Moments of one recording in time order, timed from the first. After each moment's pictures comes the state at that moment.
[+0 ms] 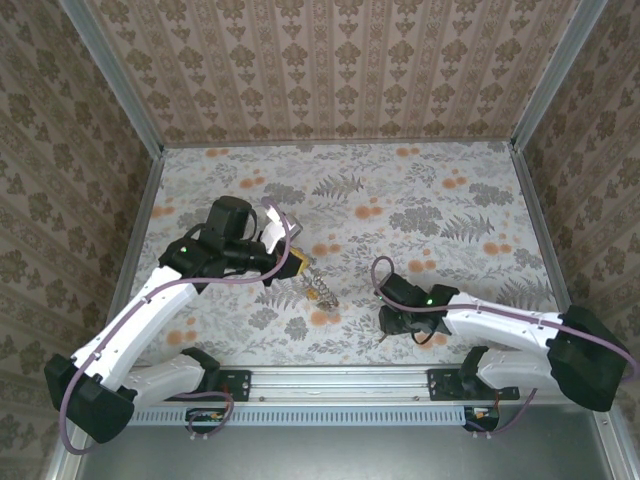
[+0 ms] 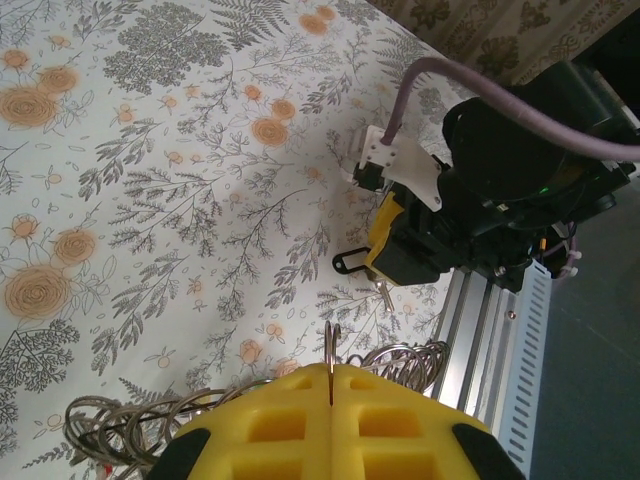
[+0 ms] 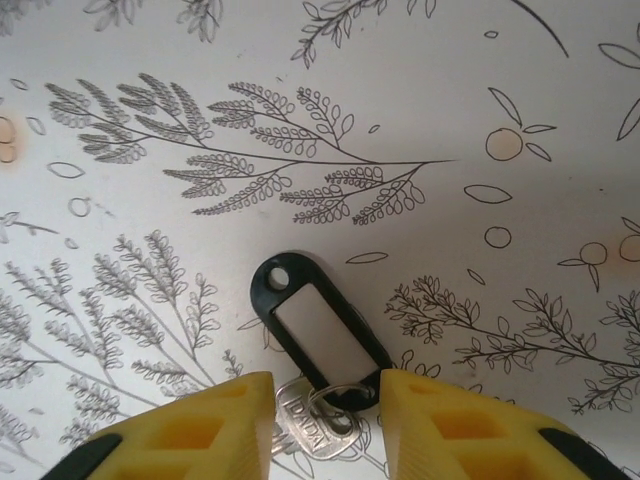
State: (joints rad) left arm -0.60 1.06 1.01 -0.70 0.69 0.09; right arm 0.88 1.19 0.55 -0.61 0.12 0.74
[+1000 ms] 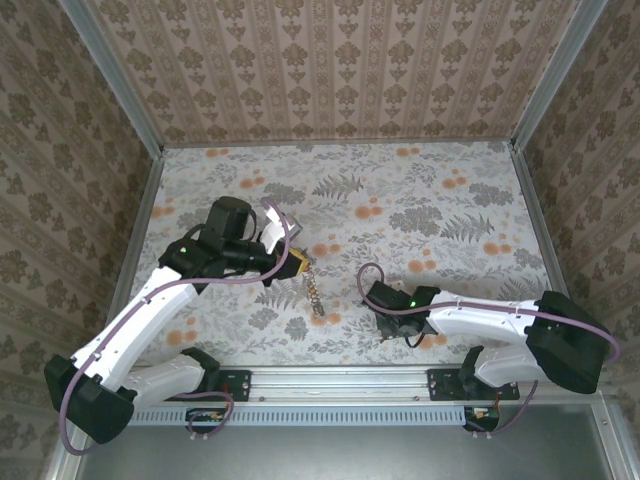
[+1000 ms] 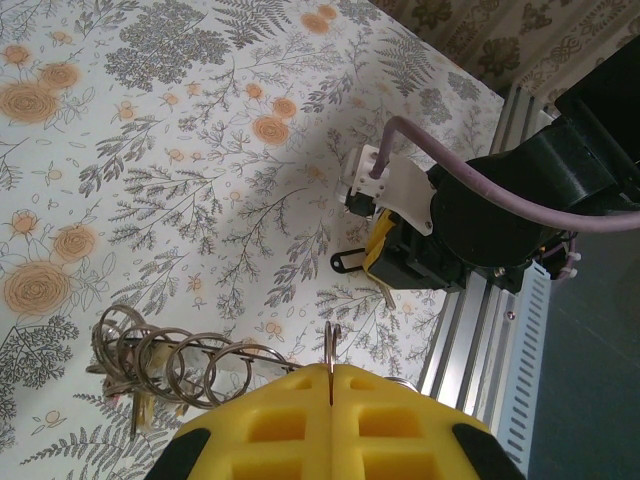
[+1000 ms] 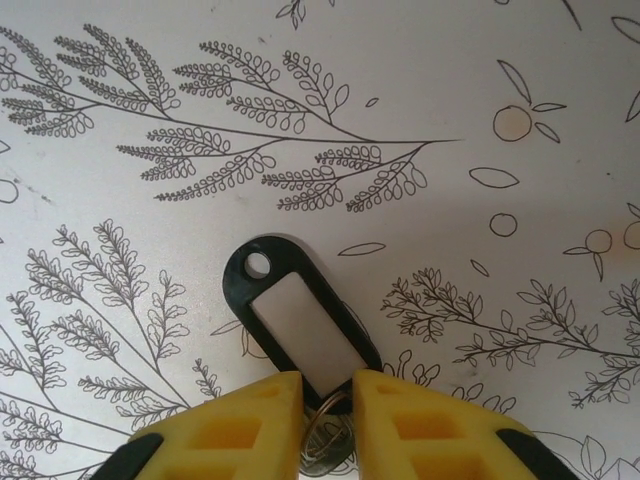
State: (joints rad) left arm -0.60 1.06 1.01 -0.70 0.69 0.09; right arm 0.96 1.30 0.59 -0.64 0.21 0.79
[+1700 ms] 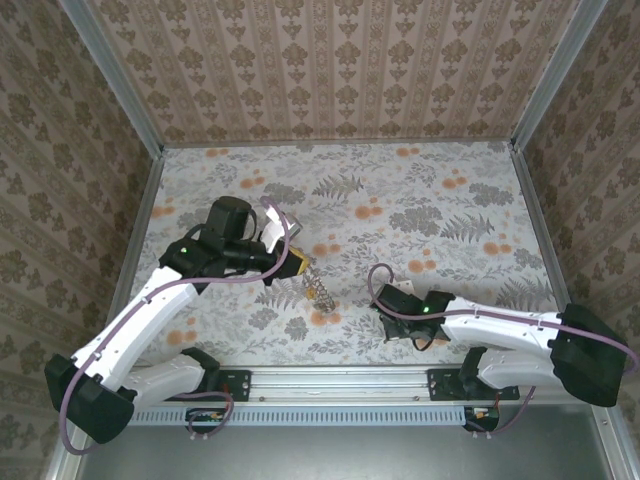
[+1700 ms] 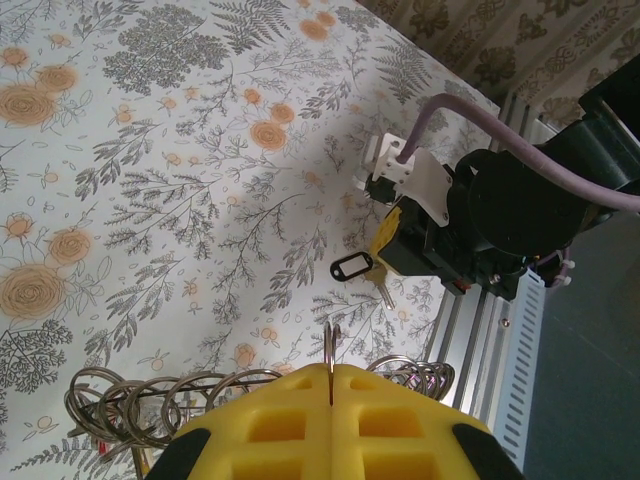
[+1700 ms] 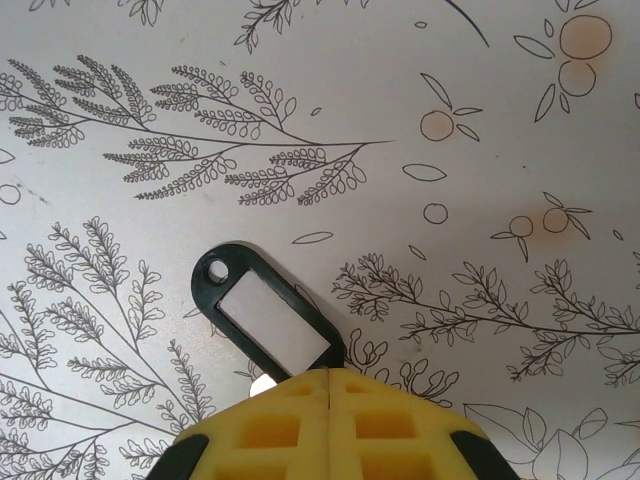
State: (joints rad) left arm -0.60 1.06 1.00 -0.68 0.70 0.06; right arm 0.97 1.17 0.54 -0.66 0.26 0.81
